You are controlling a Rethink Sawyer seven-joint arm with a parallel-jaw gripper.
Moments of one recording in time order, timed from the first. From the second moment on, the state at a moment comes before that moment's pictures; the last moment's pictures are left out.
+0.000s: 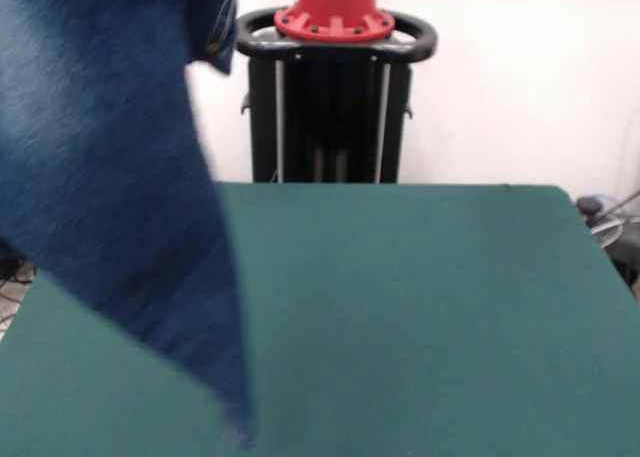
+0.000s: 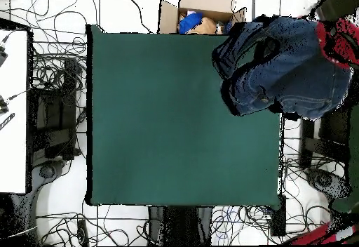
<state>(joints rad) -0.66 -0.85 1.08 0.27 -0.93 2.38 0.73</state>
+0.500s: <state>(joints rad) -0.59 -0.86 1.09 0.27 -0.98 2.40 0.79</state>
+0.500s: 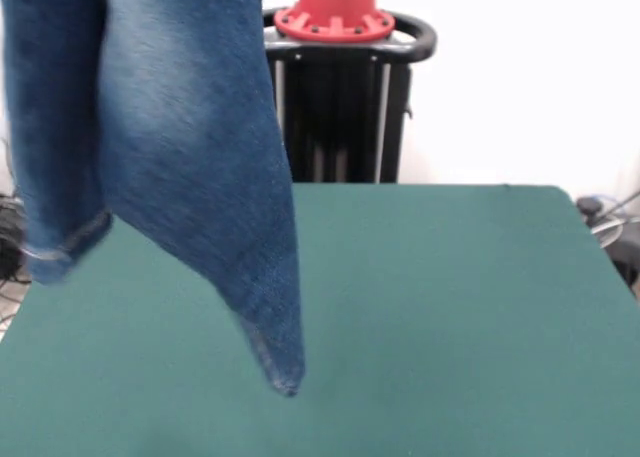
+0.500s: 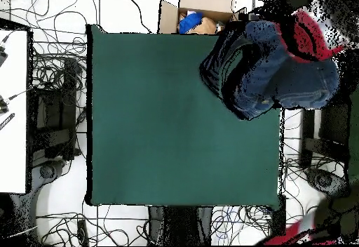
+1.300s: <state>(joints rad) -0.46 -0.72 1.51 0.20 -1.62 2.43 0.88</state>
